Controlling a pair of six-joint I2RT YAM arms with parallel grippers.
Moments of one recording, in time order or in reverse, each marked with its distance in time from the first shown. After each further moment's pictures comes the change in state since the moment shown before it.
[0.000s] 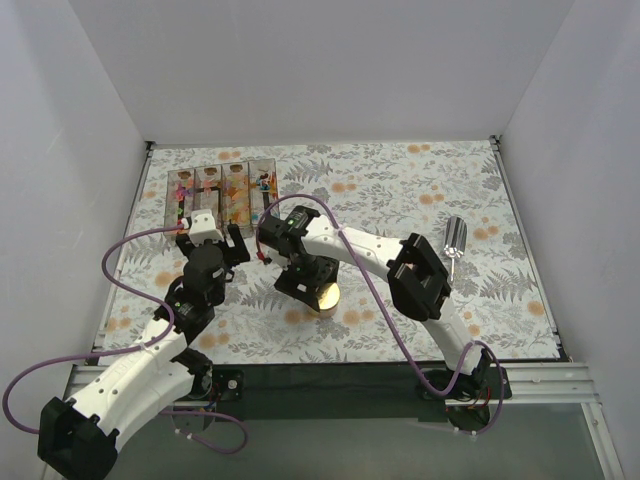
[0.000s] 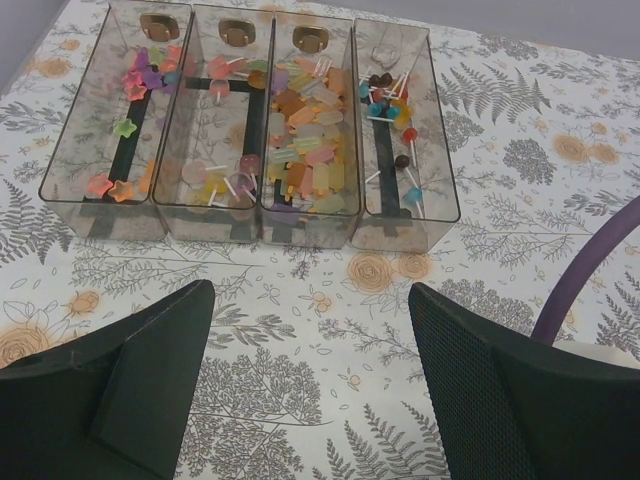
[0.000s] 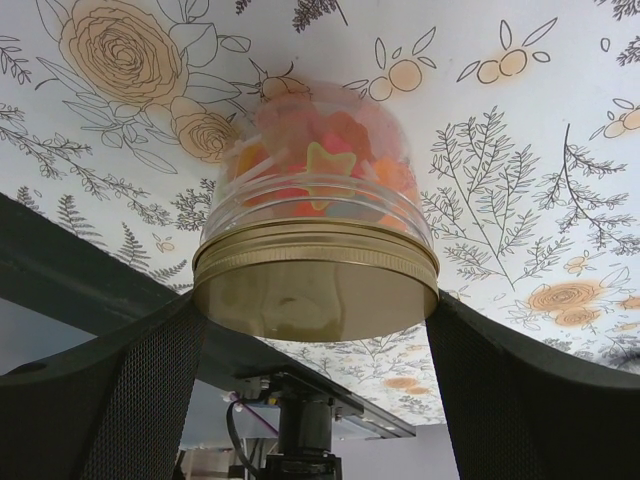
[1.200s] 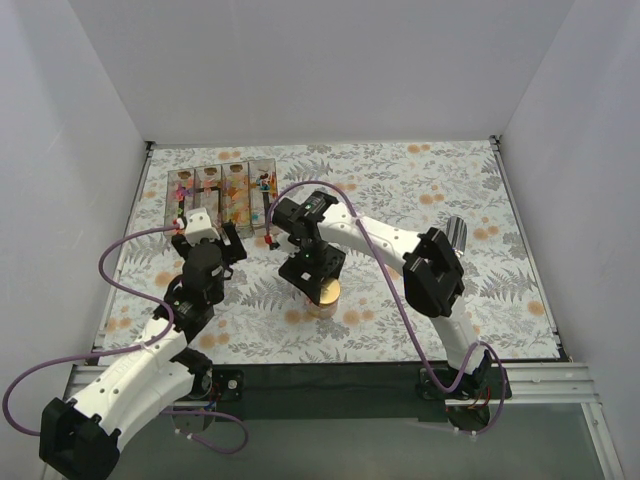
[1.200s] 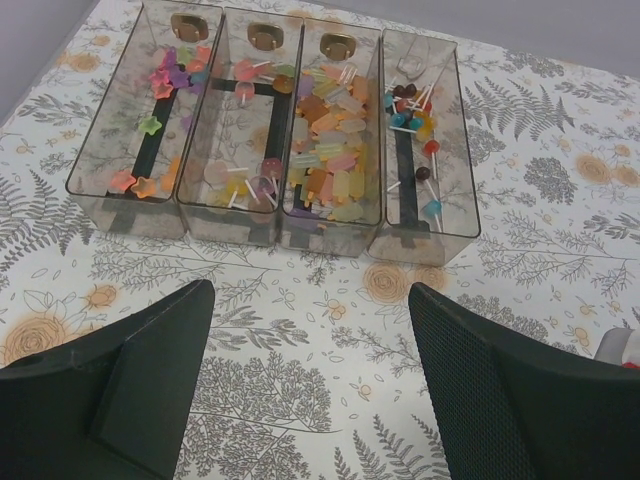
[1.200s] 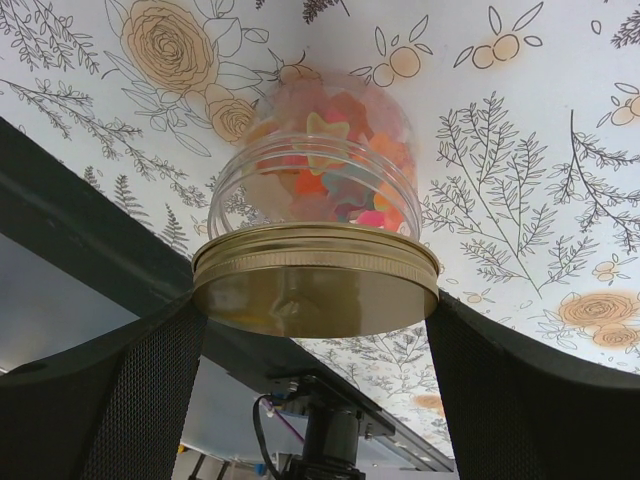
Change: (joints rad) left arm 0.021 0.006 0.008 -0.008 -0.035 -0.022; right arm -0.080 -0.074 -0.039 0.029 -0.146 0.000
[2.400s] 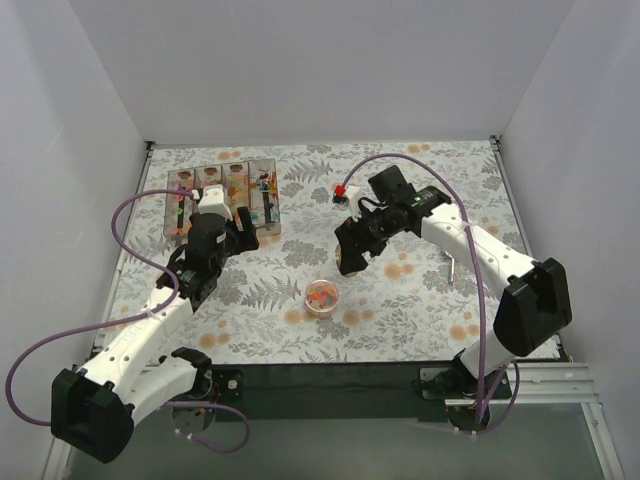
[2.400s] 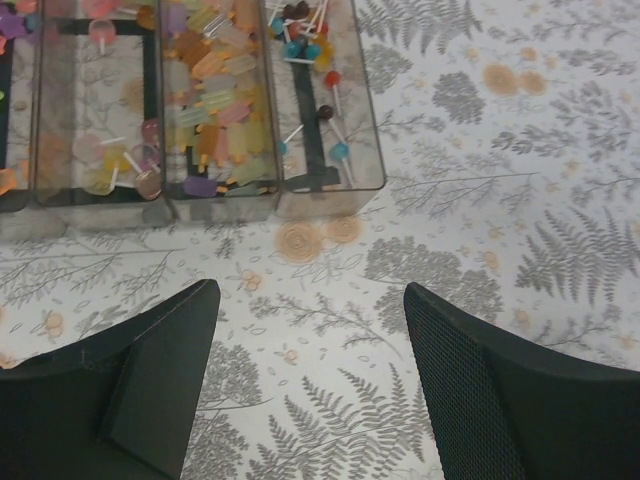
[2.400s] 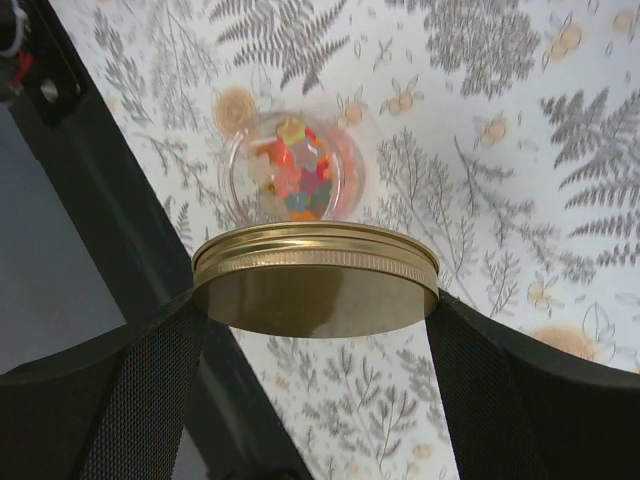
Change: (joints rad) left arm 0.087 0.222 0.237 -0.167 0.367 -0.055; right arm -0.392 -0.591 -0.628 0.580 -0.467 -0.126
